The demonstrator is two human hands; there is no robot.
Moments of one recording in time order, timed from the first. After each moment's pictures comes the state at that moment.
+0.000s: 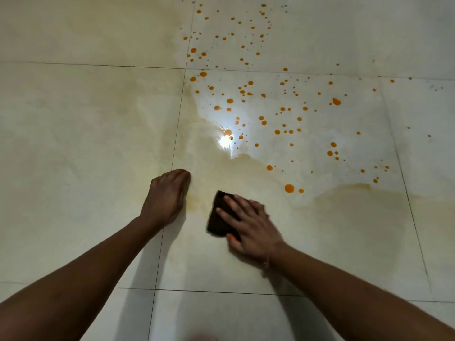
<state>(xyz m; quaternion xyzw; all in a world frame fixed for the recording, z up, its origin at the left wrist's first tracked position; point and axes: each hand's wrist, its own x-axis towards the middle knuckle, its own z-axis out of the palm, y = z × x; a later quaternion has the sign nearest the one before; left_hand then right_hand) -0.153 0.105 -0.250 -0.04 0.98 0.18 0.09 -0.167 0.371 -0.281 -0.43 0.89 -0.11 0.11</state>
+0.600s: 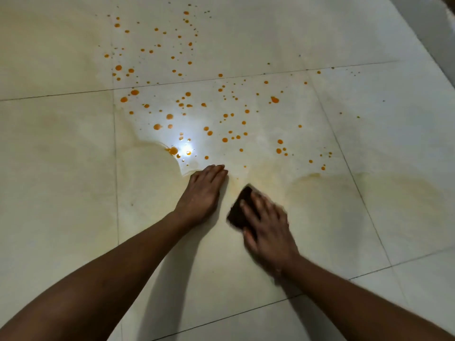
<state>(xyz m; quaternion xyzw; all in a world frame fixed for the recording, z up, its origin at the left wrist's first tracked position) -0.257 0.240 -0.281 0.18 0.96 0.21 0.07 -0.177 0.457 -0.273 -0.17 0.98 -0.09 0.09</state>
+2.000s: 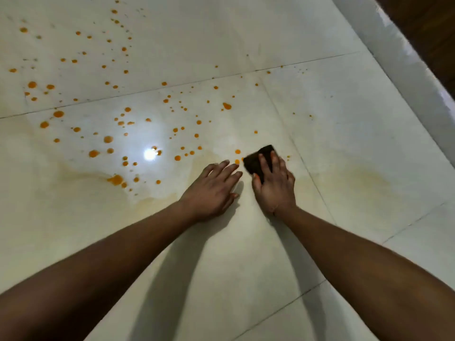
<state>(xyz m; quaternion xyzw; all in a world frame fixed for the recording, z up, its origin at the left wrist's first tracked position) -0.333 0.337 -0.263 0.39 0.90 0.15 0.07 -0.311 0.545 -0.276 0.10 0.99 -0.06 0.08</state>
